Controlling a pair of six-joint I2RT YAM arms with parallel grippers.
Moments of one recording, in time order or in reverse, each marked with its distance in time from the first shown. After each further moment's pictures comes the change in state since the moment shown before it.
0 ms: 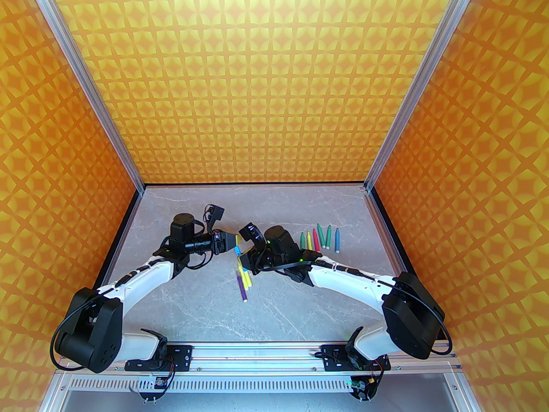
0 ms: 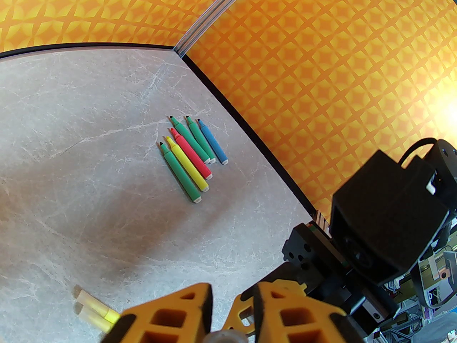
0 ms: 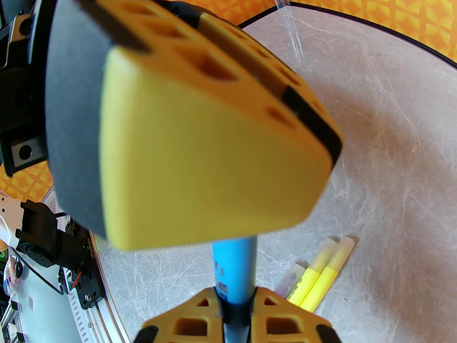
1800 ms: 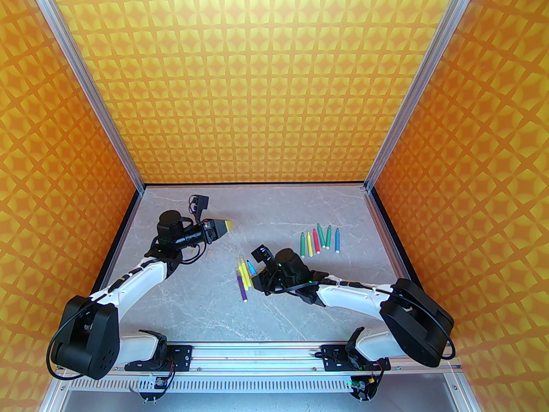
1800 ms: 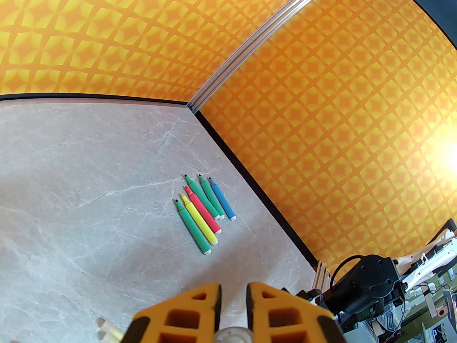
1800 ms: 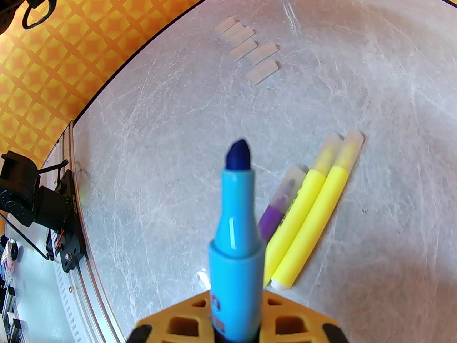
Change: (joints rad) left arm 0.086 -0.065 -0.008 0.121 -0.087 -0.137; right arm 0.004 -0.094 -0.339 0.194 0.006 0.059
